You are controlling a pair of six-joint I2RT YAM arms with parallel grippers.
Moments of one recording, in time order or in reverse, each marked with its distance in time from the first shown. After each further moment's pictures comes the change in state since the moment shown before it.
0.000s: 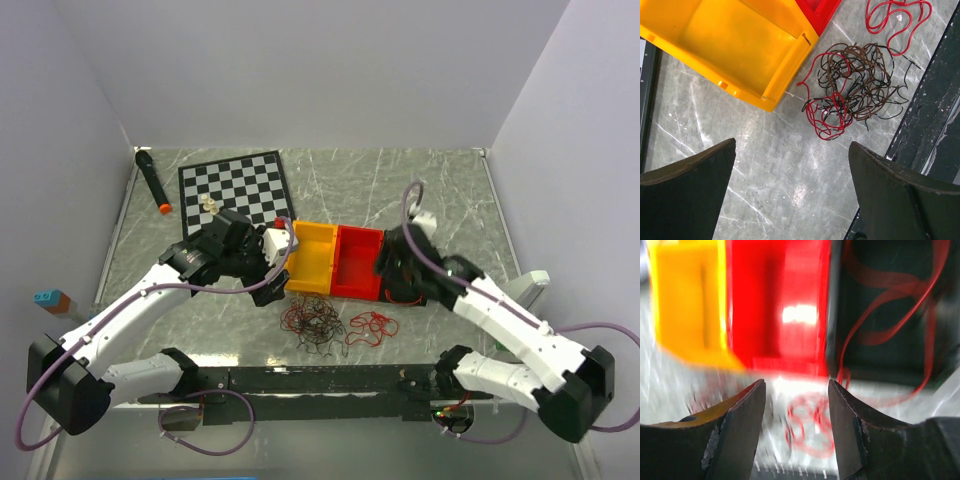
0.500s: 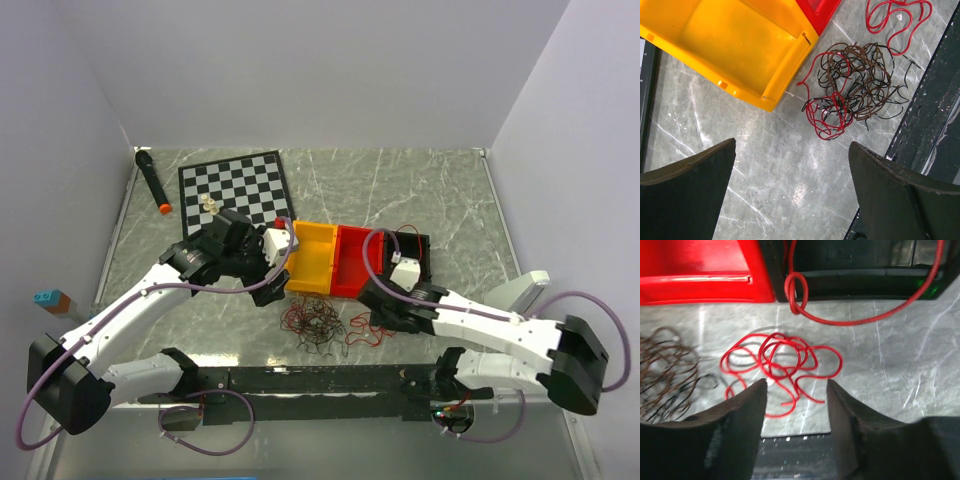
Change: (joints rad) left arm 0.000 0.003 0.000 0.000 0.000 0.000; right arm 0.375 0.003 -0.220 -0.203 0.116 0.356
